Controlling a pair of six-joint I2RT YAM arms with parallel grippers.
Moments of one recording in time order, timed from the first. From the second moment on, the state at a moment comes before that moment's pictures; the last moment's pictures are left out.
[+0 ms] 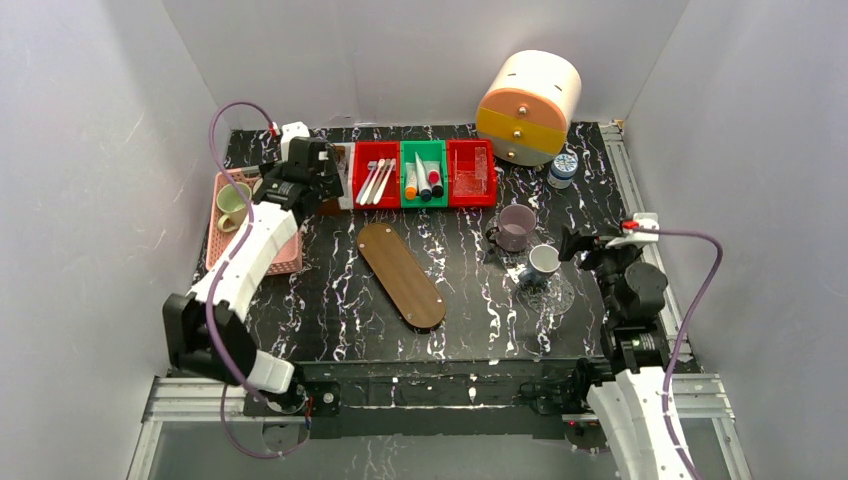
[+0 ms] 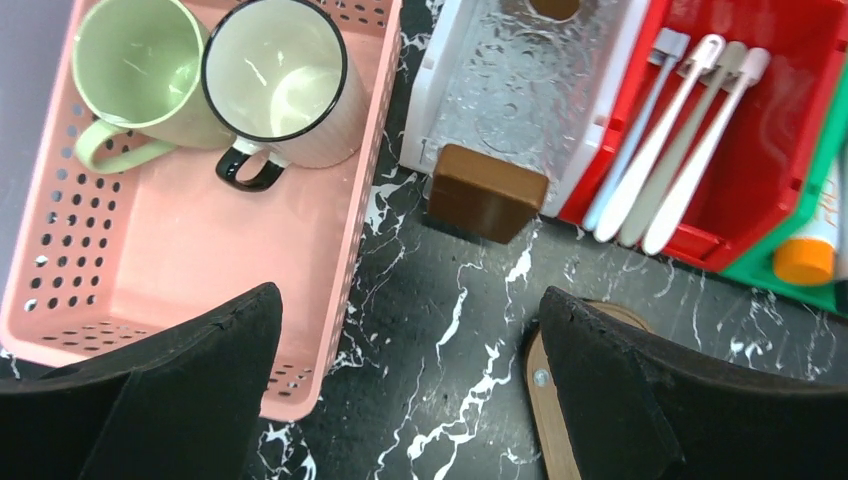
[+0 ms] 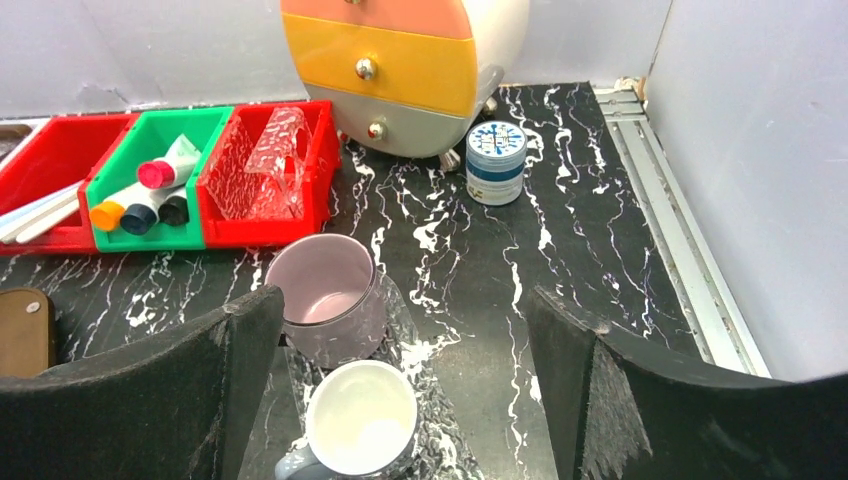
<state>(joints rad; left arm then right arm) -0.30 1.39 1.27 -0.61 -0.55 -0.35 0.08 0.44 0.45 -0.03 -0.01 0.10</state>
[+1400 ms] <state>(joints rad) 0.02 1.76 1.37 -0.46 -0.01 -0.72 0.19 0.24 0.34 0.05 0.01 0.05</state>
